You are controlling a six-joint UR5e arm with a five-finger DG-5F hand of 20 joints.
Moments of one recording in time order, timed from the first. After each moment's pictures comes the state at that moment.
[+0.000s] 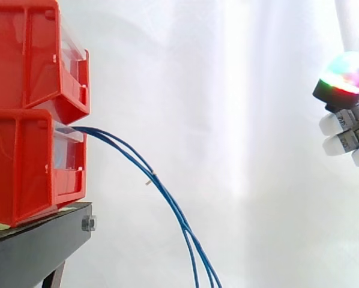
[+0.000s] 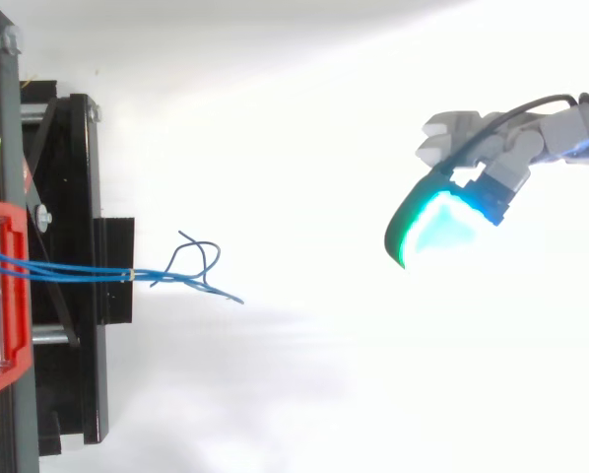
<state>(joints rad) 0.15 -1.79 -1.65 -2.92 -1.30 -0.08</state>
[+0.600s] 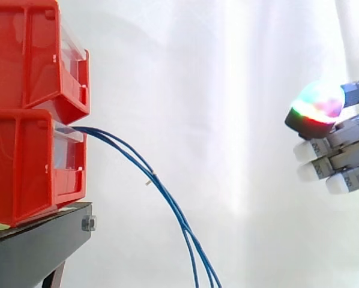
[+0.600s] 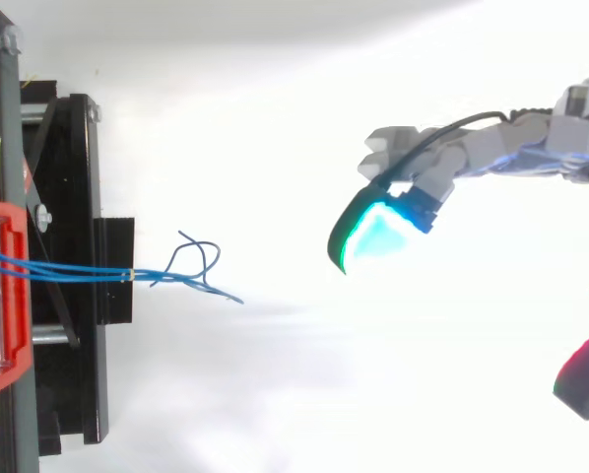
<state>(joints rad) 0.15 -1.88 -1.65 -2.80 -1.29 -0.07</state>
